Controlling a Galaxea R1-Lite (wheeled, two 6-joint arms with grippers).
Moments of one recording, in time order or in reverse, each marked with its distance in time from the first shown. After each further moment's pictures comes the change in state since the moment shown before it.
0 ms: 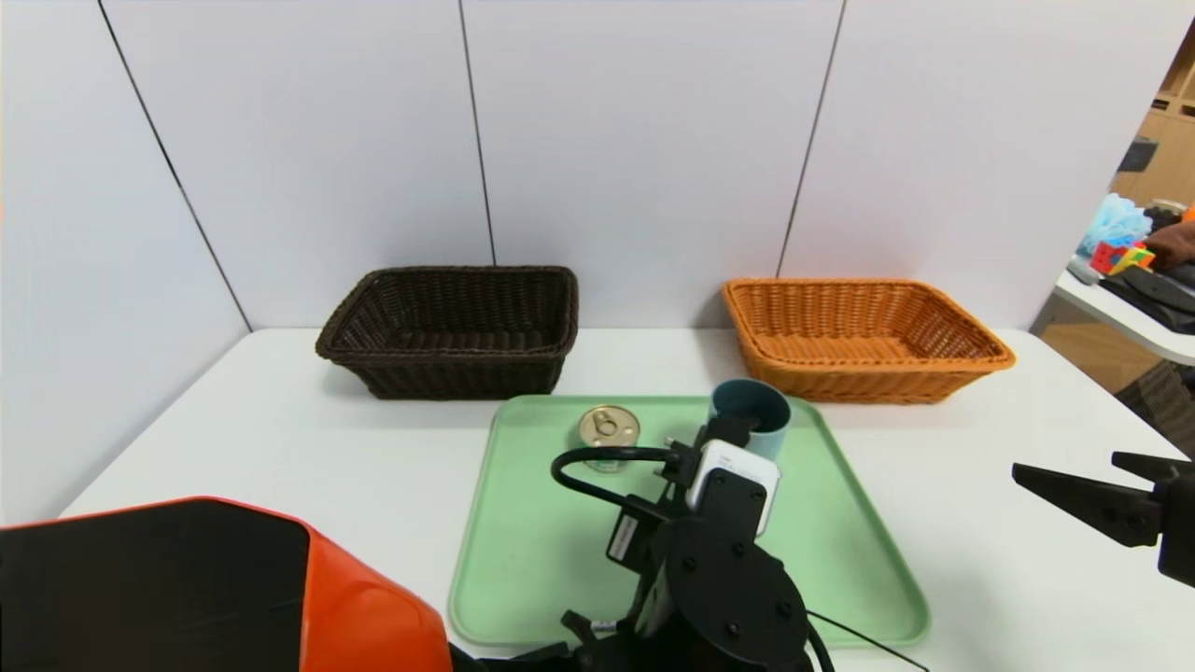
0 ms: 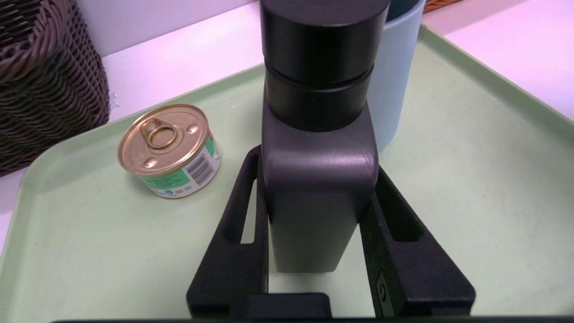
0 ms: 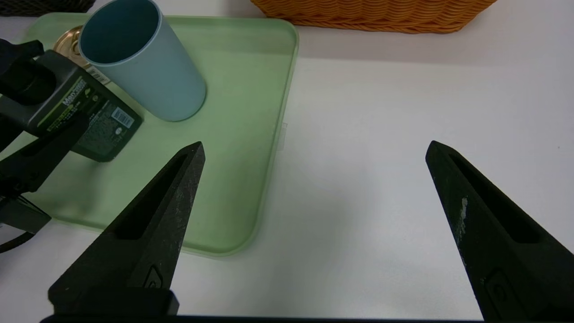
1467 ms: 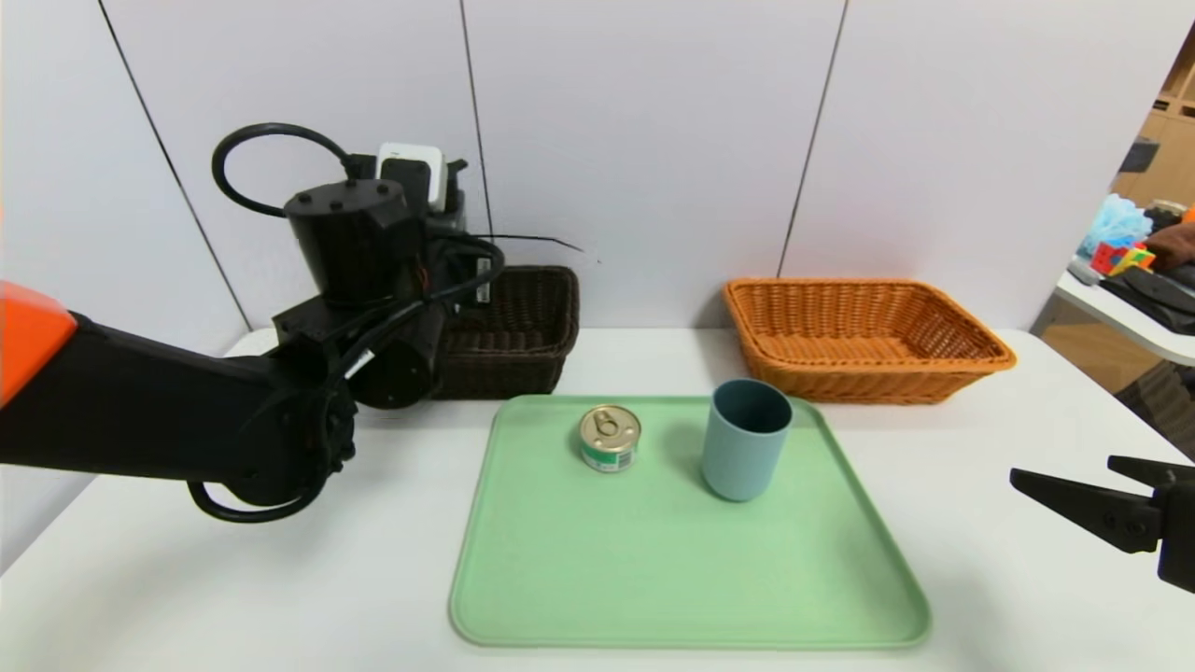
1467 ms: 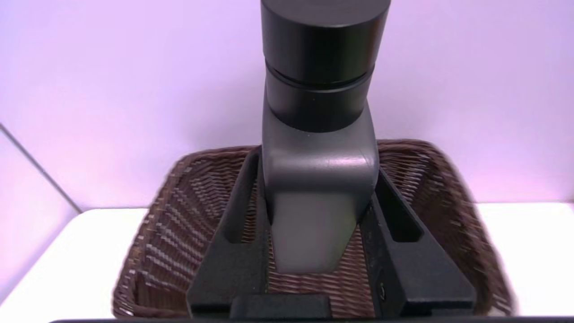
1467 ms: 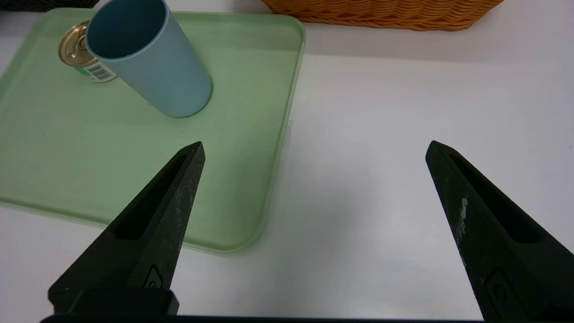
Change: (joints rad) left arm 0.633 -0.250 -0.129 0.073 -0.185 0.164; right arm 0.001 -0.002 0.007 0.000 0.017 -0.001
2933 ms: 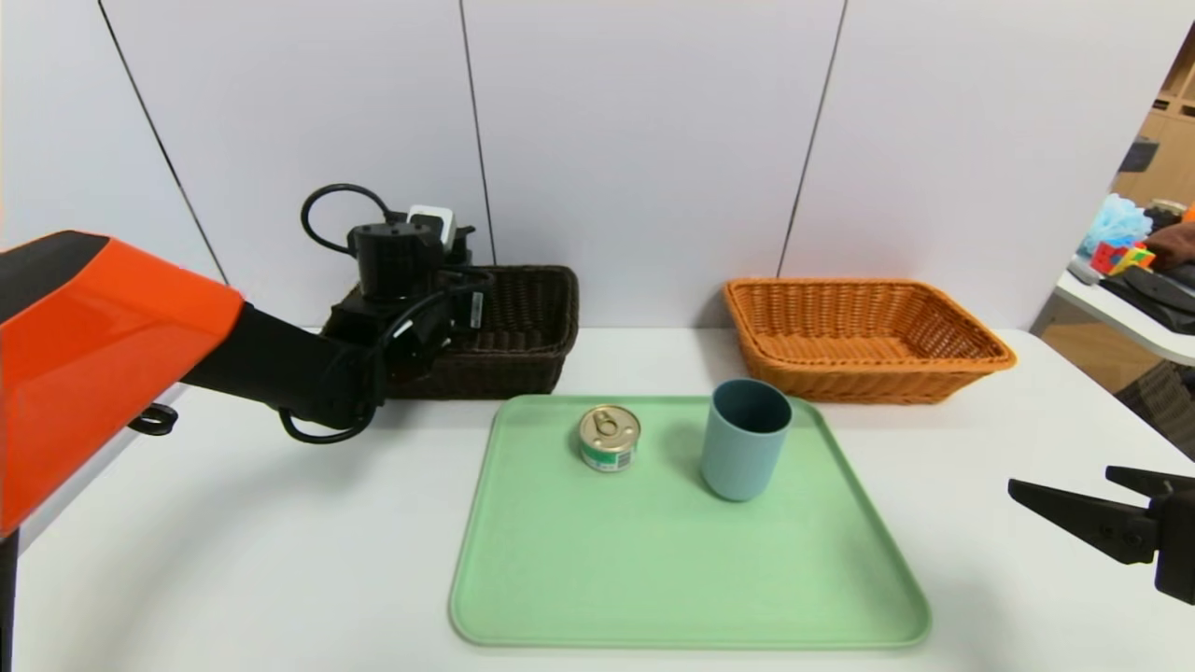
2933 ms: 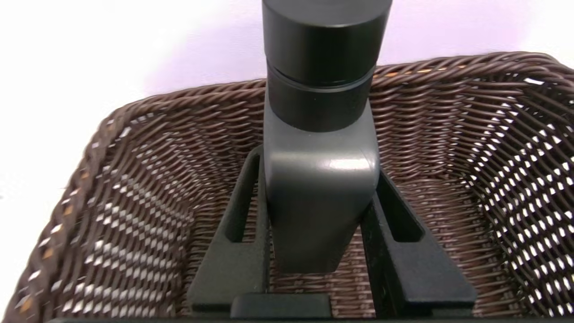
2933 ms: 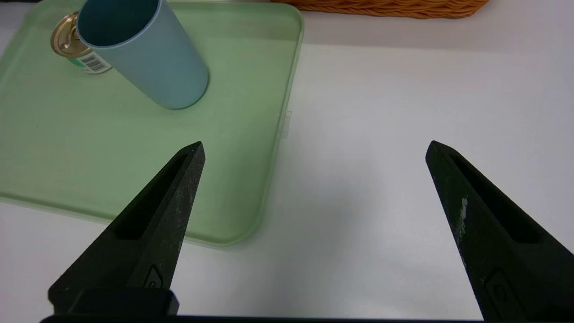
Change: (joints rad) left arm 0.191 0.253 -0.221 0.204 -0.250 -0.086; right arm -0.001 -0.001 0.019 0.000 -0.002 -0.001
